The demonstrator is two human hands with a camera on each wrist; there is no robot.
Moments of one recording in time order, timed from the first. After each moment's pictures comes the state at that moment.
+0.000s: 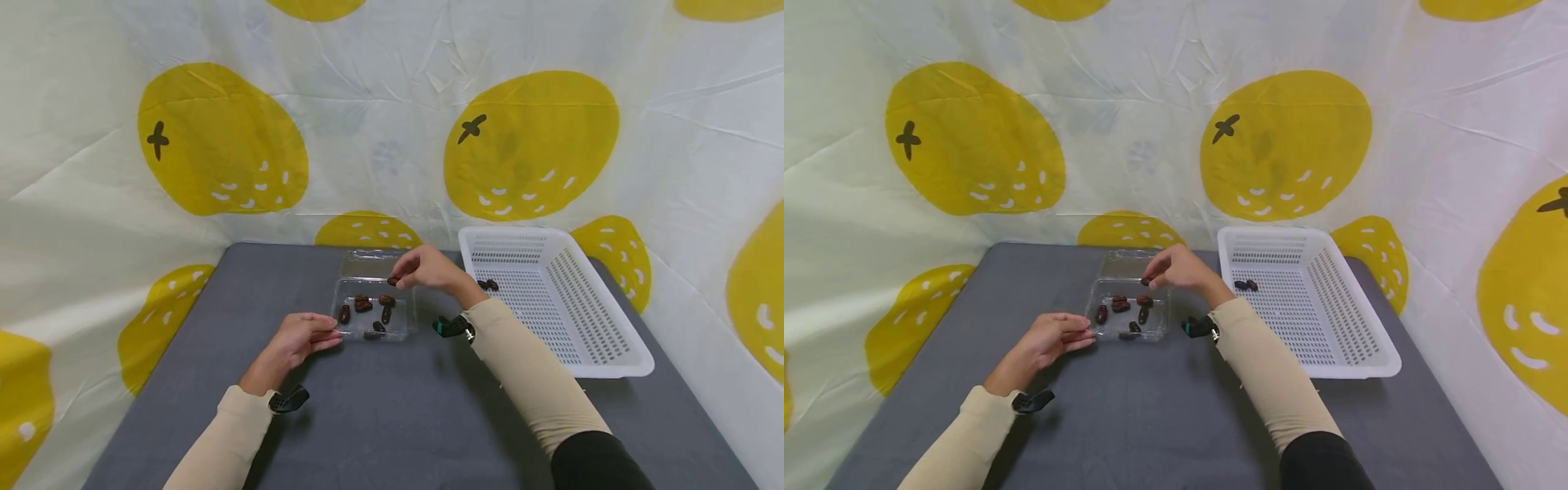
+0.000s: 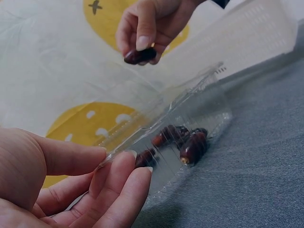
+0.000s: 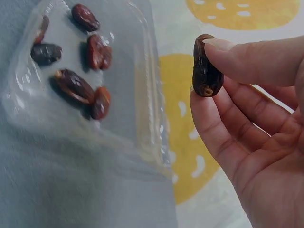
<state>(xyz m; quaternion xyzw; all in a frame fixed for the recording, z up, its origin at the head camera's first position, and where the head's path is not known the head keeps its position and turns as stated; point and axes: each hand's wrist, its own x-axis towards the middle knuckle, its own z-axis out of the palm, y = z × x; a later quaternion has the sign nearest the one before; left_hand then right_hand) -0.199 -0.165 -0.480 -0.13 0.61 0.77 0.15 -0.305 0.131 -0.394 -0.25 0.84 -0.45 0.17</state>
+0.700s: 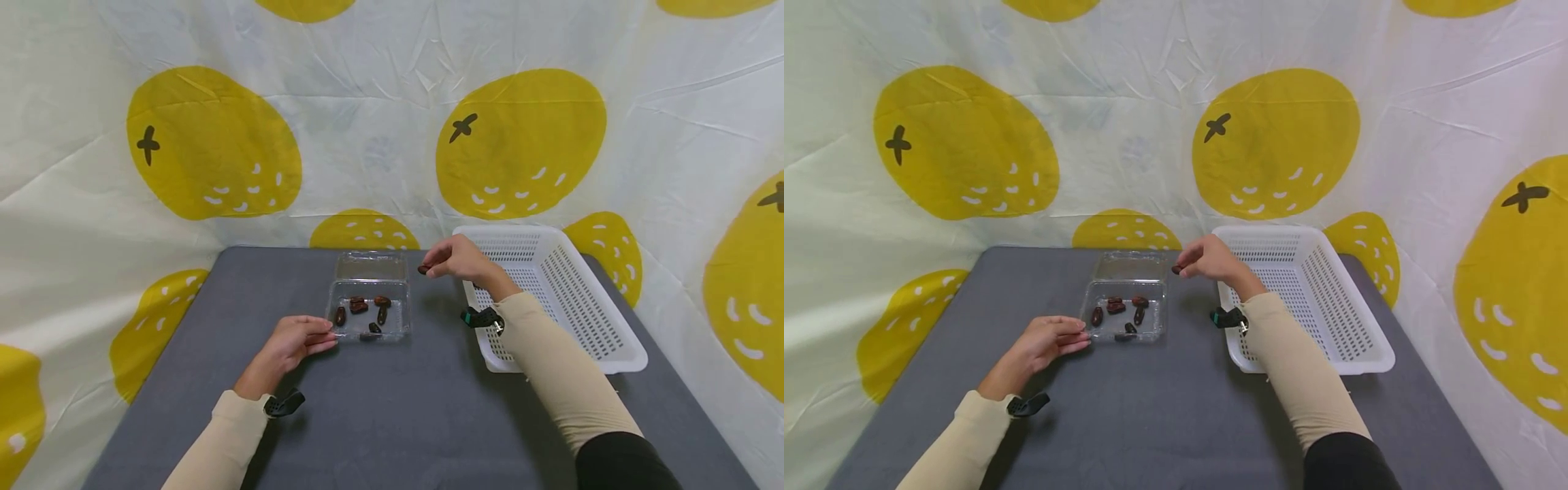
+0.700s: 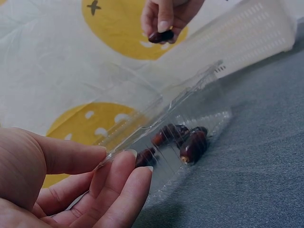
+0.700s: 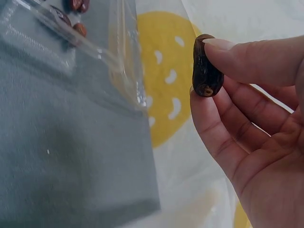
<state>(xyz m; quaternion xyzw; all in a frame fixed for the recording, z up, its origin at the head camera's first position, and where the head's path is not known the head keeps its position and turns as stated) -0.199 -0.166 -0.482 -0.14 0.62 0.76 0.15 -0.315 0.193 -0.384 -0.20 0.87 -0.44 0.12</state>
